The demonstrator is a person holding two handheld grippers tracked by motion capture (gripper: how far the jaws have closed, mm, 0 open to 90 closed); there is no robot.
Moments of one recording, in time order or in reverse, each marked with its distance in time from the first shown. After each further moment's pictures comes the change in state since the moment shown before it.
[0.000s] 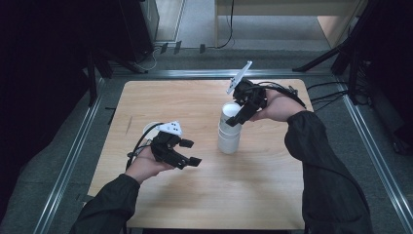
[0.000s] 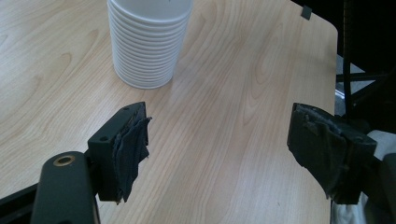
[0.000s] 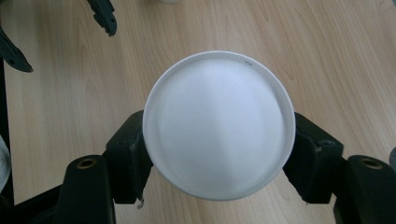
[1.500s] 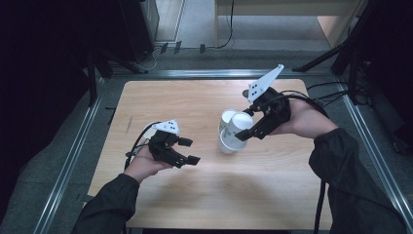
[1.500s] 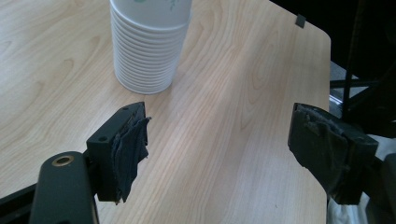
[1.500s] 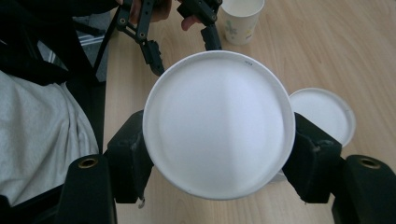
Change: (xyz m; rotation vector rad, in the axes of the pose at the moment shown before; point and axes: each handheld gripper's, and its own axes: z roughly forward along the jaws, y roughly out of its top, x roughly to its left) left arm 0.002 -0.001 -0.004 -0.025 -0.018 -0.005; right arm 0.056 -0.031 -0.057 -0.190 0.140 -0.065
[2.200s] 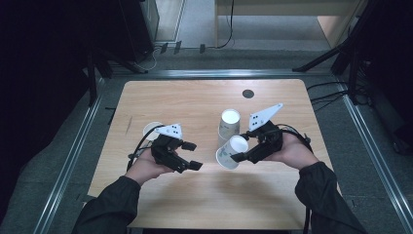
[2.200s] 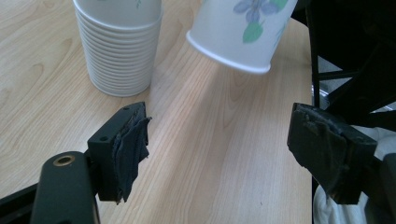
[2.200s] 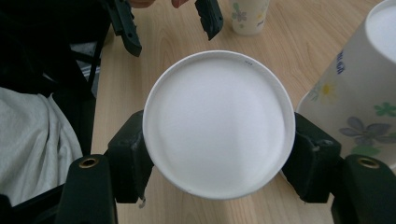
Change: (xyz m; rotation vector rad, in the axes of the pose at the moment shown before) left arm -0.009 -0.001 0.005 0.002 -0.058 0.037; right arm 0.006 -0.069 0.065 -0.146 0.014 0.073
